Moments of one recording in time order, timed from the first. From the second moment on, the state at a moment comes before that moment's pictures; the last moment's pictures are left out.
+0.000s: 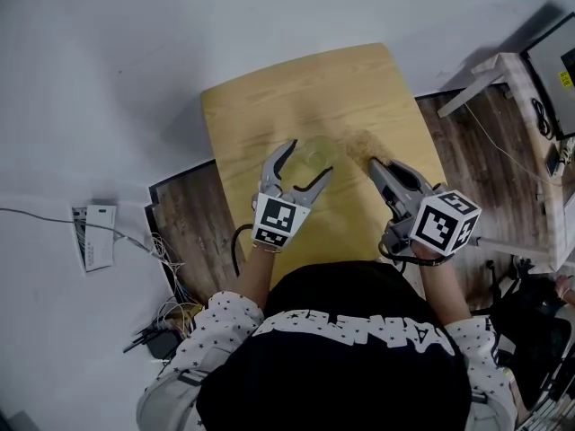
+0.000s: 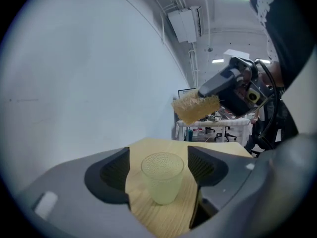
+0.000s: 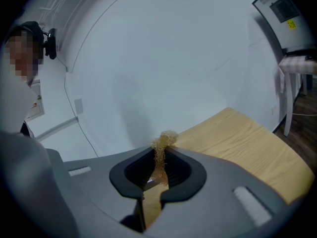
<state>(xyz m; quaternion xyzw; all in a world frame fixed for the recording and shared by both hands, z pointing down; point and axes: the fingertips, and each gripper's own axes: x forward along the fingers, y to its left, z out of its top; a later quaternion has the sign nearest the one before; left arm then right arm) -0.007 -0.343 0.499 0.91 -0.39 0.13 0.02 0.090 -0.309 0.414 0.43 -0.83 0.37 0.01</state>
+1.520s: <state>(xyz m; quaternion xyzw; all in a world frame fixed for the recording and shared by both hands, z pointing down) -0.035 -0.289 0.391 0.88 -0.46 0.13 -0.04 0.066 -0.290 0.389 0.37 -0.89 0.27 0.00</state>
